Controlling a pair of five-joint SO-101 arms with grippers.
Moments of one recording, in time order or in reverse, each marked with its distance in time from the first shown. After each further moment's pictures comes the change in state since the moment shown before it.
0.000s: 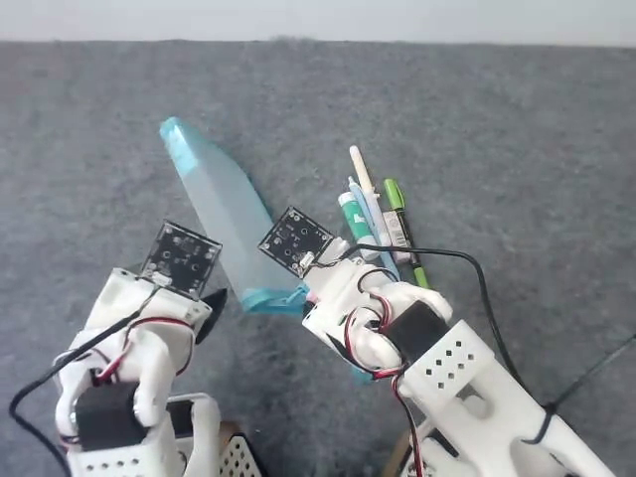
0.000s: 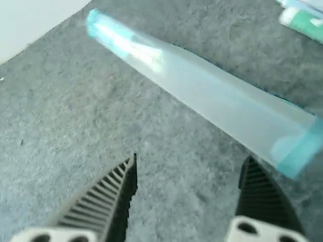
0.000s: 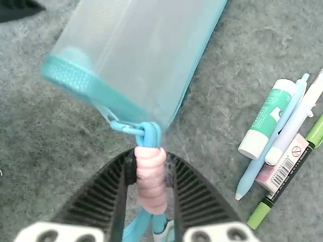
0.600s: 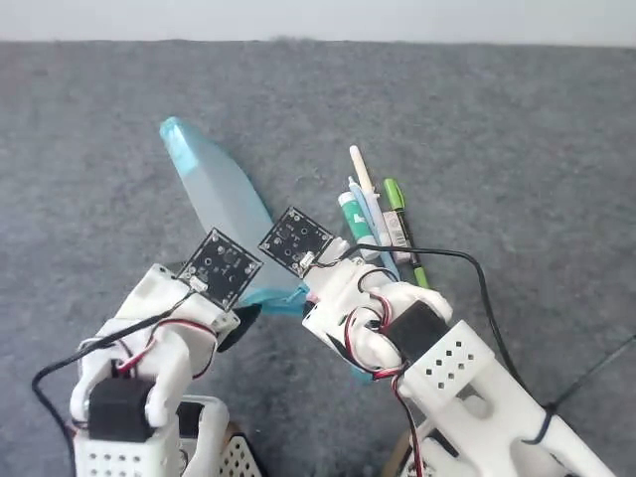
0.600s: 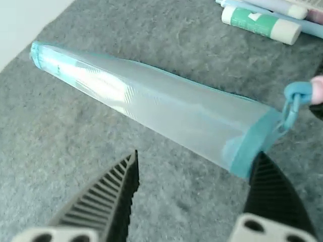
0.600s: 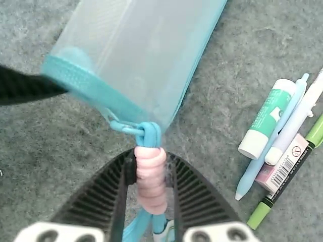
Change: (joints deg) left arm 9.3 0.0 2.7 -2.9 0.0; right arm 0.0 0.0 0.0 -0.1 0.0
